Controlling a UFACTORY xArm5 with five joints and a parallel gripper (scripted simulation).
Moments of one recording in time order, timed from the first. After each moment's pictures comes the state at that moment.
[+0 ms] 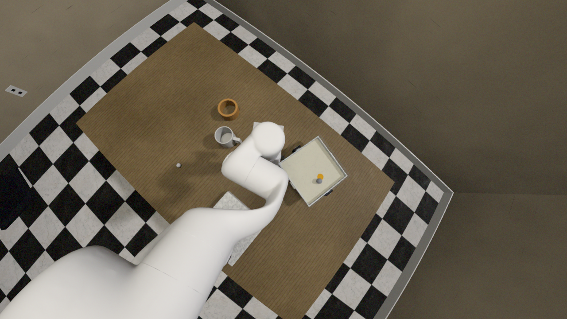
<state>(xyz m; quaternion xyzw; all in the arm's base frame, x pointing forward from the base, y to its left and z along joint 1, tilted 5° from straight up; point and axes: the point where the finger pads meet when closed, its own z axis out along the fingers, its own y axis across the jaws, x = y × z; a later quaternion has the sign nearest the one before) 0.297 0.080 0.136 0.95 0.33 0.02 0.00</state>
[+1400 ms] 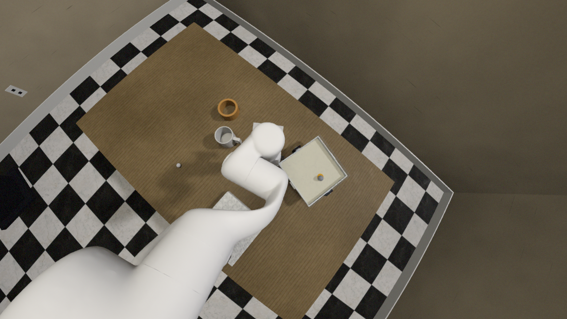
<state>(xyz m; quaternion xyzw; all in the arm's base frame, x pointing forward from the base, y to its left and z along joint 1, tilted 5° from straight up) 0.296 0.080 0.135 0.94 0.33 0.02 0.00</state>
